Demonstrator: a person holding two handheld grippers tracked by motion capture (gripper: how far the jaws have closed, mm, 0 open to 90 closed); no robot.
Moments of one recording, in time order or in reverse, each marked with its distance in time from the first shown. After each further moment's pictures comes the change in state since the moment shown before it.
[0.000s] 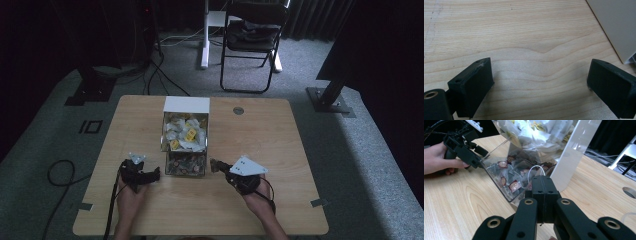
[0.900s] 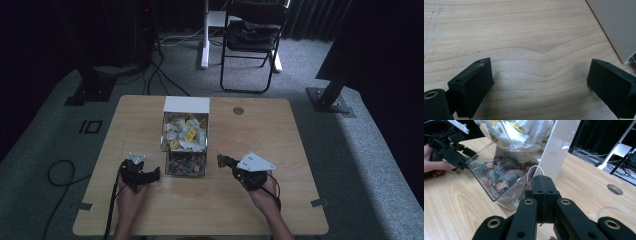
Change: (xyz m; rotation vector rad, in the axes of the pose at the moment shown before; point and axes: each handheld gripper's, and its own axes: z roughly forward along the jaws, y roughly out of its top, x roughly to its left) left arm 0.000 0.000 0.000 0.001 -0.001 0.000; right arm -0.017 0.000 -0.008 -0.007 -0.052 0.012
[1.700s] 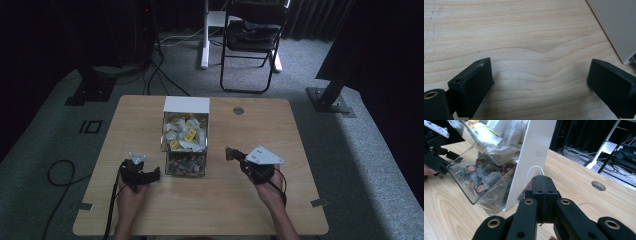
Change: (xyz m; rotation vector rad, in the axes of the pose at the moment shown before) left arm 0.000 0.000 0.000 0.000 0.000 0.000; right arm -0.024 0.001 -0.005 -0.006 -0.060 0.031
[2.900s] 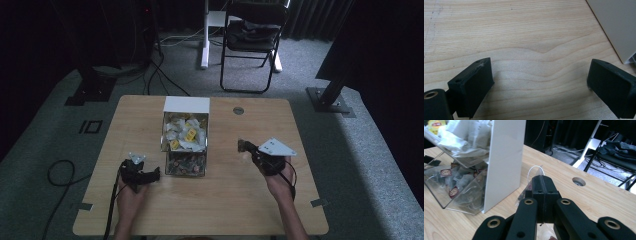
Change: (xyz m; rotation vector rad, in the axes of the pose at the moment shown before) left arm 0.000 0.000 0.000 0.000 0.000 0.000; right arm -0.035 0.000 -0.007 0.002 -0.076 0.044
